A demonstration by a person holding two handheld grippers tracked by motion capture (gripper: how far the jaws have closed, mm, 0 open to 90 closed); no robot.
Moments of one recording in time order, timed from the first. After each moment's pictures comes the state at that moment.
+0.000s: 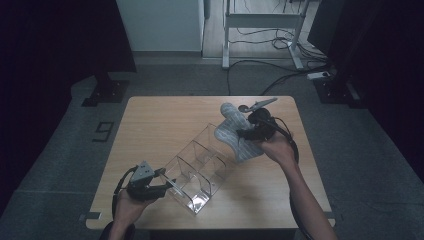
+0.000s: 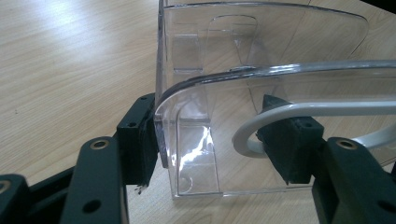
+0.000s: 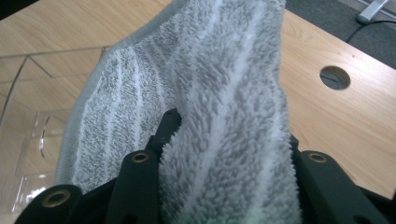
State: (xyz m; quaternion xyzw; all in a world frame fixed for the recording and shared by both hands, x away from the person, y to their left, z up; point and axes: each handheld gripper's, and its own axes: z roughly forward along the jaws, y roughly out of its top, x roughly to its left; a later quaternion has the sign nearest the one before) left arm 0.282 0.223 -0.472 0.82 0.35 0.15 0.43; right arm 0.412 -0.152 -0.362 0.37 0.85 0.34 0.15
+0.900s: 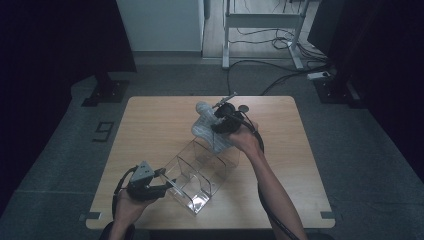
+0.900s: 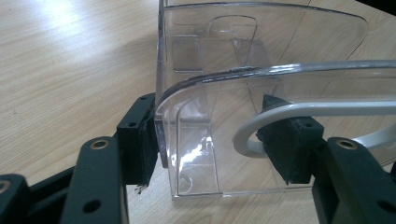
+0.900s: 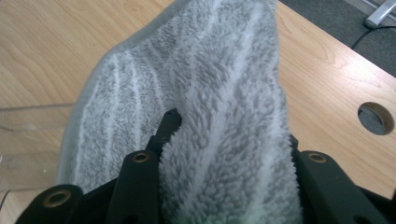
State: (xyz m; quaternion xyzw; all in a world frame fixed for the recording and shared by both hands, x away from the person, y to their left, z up) left arm 0.282 0.223 -0.472 0.82 0.35 0.15 0.43; right arm 0.460 -0.067 -0.391 0.36 0.87 0.31 0.16
